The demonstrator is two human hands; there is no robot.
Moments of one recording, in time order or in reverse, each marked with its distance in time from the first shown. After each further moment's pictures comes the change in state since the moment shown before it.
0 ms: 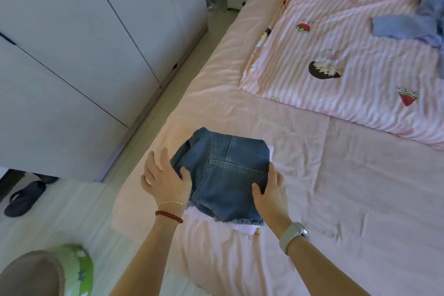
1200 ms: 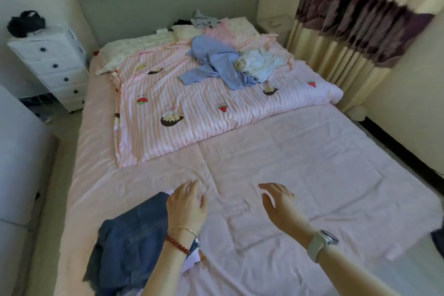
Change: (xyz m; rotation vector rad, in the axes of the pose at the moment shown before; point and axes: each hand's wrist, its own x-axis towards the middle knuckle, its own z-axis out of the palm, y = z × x) left_hand -0.127 0.154 -0.051 -0.021 -0.370 1.276; right_hand -0.195 0.077 -0.155 -0.074 0.581 0.124
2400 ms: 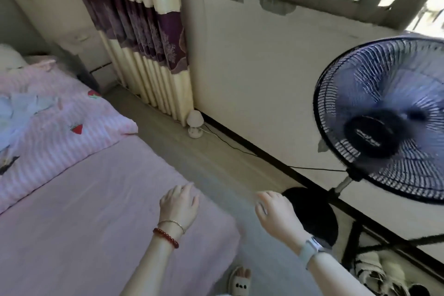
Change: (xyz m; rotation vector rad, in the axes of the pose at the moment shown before) left_hand 0.179 0.793 0.368 0.084 -0.378 0.324; right_hand -0.033 0.724 -0.423 -0.098 0.078 0.483
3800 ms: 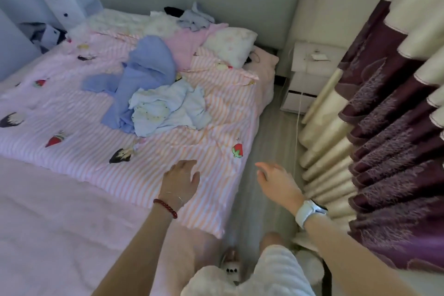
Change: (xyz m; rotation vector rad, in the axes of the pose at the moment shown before) left_hand 0.488 -0.318 -0.227 -0.294 0.351 -1.008; right_hand 0.772 -0.484 -0.013 -0.237 -0.484 -0.991
